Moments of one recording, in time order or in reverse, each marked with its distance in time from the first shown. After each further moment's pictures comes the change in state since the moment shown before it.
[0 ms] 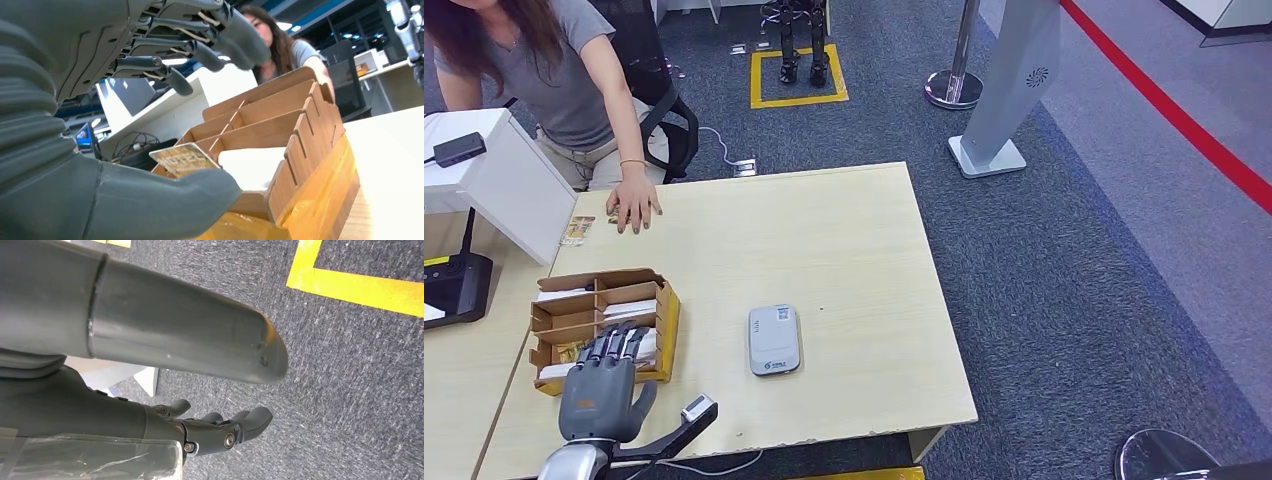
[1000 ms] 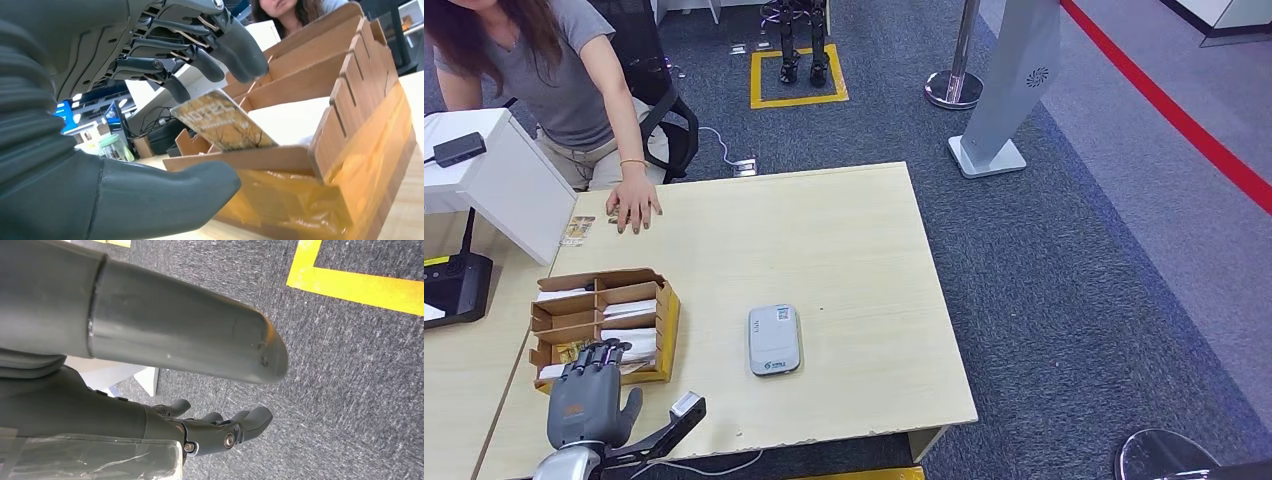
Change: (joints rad) left arm 0.013 -0.040 0.065 0.013 0.000 -0.070 0.069; right arm 0.000 0.000 0.000 0.000 0.000 -0.003 0.001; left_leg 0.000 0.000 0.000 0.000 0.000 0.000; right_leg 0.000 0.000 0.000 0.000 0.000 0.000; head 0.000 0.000
